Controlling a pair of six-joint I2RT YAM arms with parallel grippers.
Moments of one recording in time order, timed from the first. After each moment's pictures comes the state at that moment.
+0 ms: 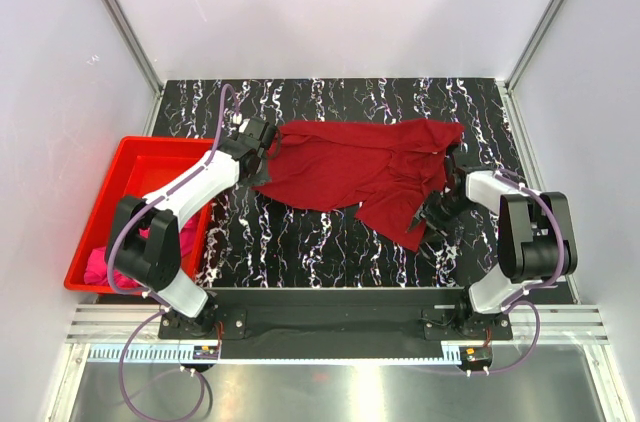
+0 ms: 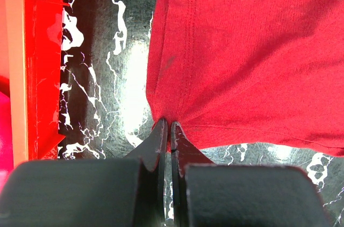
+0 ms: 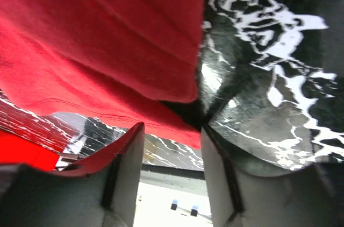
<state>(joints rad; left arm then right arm) -0.43 1.58 1.17 -0.70 -0.34 -0.50 0.05 1.61 0.83 -0.71 -0.33 0.68</state>
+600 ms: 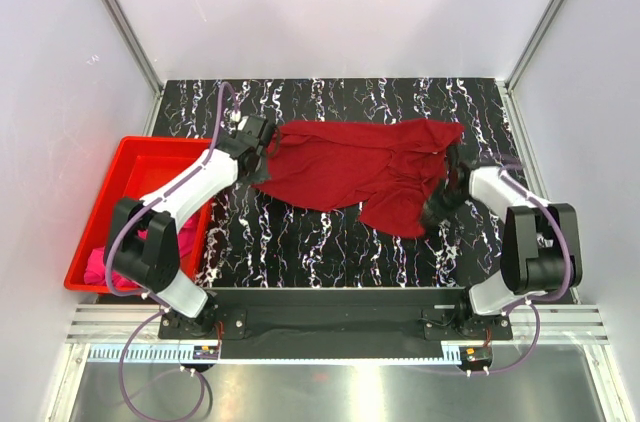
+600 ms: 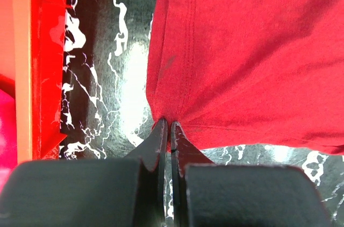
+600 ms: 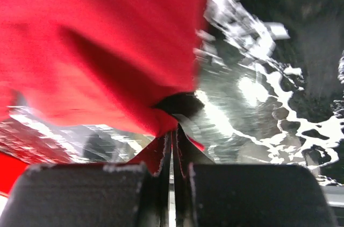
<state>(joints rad) -0.43 1.57 1.18 -0.71 -0.34 -0.50 0.06 1.53 0.83 -0.69 -0.23 0.72</state>
